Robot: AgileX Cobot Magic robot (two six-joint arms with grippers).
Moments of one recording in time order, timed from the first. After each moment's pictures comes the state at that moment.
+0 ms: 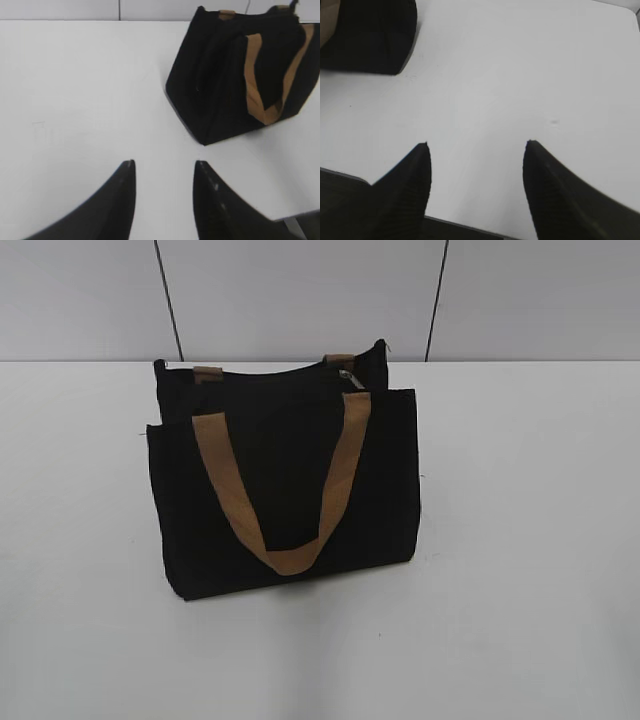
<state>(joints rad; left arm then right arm) -0.31 -0.01 -0.53 -0.02 1.06 -0.02 0.20 -0.01 -0.48 0.01 1.10 -0.12</state>
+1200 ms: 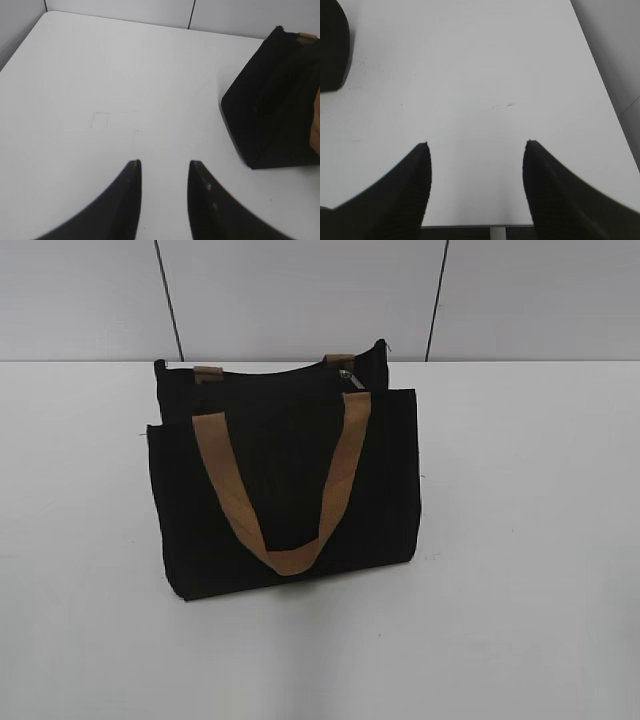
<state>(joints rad) -0.05 -0.01 -0.53 -0.02 1.06 -0.02 -0.06 -0.01 -0.48 0.01 1.10 -0.12</state>
